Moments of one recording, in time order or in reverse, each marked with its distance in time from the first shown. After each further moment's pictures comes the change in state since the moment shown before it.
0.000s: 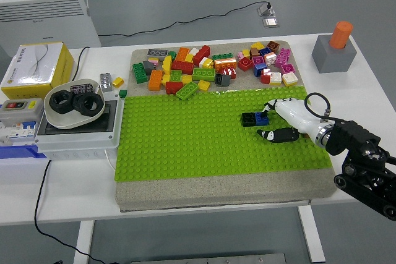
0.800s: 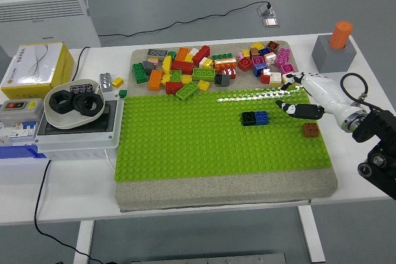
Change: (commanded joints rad) left arm 0.005 -0.003 0.015 0.000 -0.025 0.008 0.000; right arm -0.107 -0.144 0.234 0.166 0.012 -0.050 -0.004
